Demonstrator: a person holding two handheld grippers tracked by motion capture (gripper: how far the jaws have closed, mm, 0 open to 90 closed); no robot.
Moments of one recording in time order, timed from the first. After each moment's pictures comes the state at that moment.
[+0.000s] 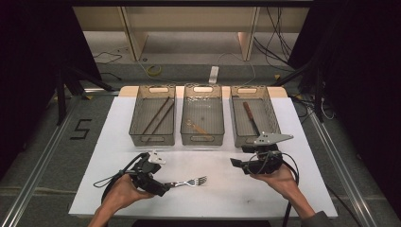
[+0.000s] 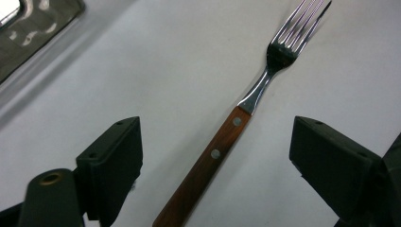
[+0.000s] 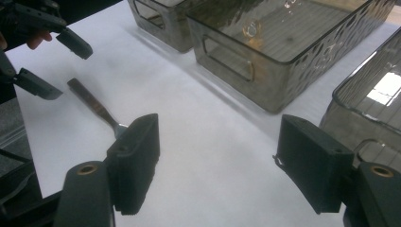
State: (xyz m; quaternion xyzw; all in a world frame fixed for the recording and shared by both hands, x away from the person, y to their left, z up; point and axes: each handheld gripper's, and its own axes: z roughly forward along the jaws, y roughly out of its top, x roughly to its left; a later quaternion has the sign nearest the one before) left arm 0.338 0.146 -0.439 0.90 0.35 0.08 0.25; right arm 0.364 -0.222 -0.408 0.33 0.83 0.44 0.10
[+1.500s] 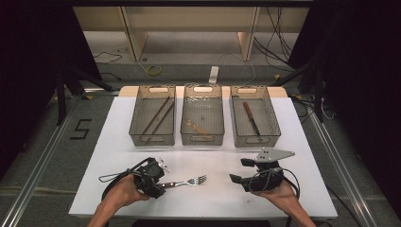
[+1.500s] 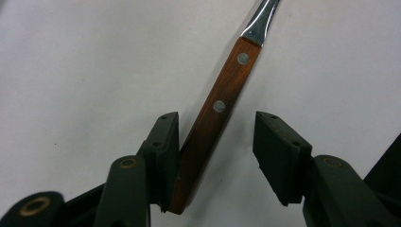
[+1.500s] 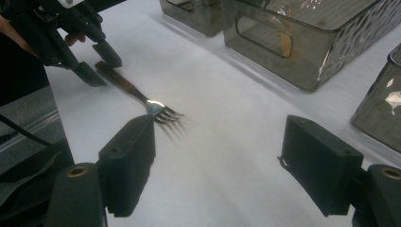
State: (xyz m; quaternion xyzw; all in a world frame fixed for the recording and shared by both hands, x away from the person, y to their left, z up) left arm 0.344 0.139 -0.459 0.94 0.30 0.04 0.14; right arm 0.330 -0.222 -0.425 0.32 0.83 0.46 0.08
